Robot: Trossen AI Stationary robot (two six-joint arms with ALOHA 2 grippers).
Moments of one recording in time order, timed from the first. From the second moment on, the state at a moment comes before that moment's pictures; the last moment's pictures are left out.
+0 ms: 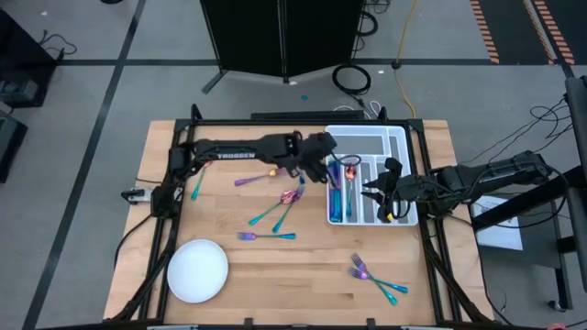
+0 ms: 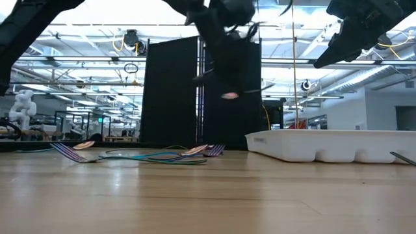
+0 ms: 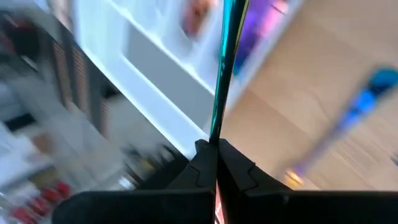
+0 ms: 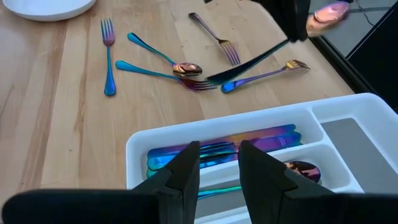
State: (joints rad) left arm 0.18 2.09 1.86 -0.68 -0.33 1.38; right arm 0.20 0.75 0.63 -0.54 0.39 0.27
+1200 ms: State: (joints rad) left arm 0.12 2.37 1.86 -0.14 -0.05 1.66; right arm 0.21 0.67 0.63 -0.57 0.39 0.26
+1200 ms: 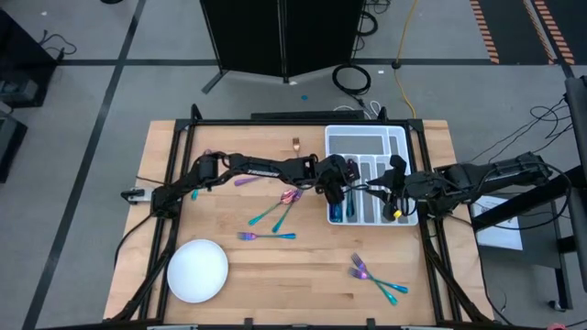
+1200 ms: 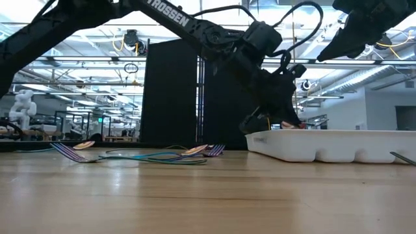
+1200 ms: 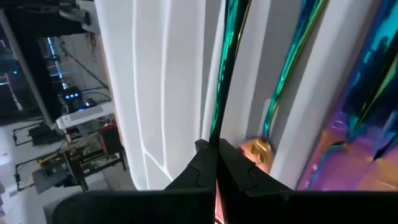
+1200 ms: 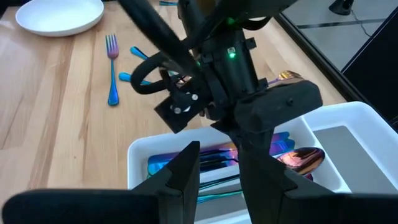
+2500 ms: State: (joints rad) left arm 0.12 2.37 1.86 -0.14 0.02 1.65; right arm 0.21 0.67 0.63 -0.58 0.39 0.27
